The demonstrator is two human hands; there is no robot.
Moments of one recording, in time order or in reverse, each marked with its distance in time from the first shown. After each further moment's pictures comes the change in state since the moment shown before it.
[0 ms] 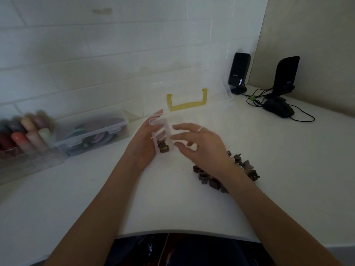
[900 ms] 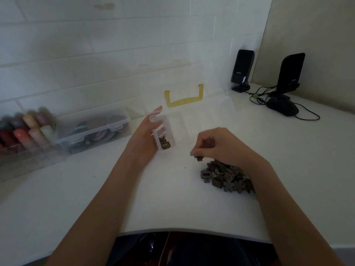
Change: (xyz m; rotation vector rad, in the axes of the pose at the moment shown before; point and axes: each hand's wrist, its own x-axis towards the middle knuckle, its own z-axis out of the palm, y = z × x) left_hand 0.001 0.005 0.001 -0.004 0.080 -0.008; right_hand -0.001 0.018 -0.034 0.290 -0.399 0.351
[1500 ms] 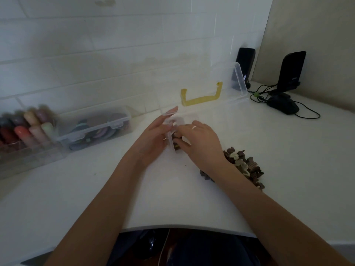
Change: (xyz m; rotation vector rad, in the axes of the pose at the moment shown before) left_hand 0.006 -0.016 -0.006 0.222 -0.148 0.007; right_hand 0.025 -0.004 0.055 -0.616 0.552 -0.383
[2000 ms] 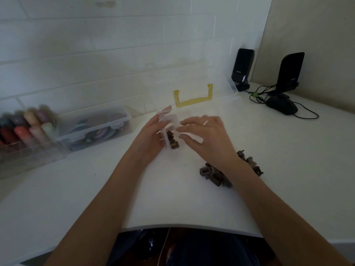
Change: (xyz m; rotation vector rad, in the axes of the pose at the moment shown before) left_hand -0.002 0.005 0.002 -0.049 0.104 0.015; right_hand 0.001 0.014 -0.019 0.126 -0.055 -0.006
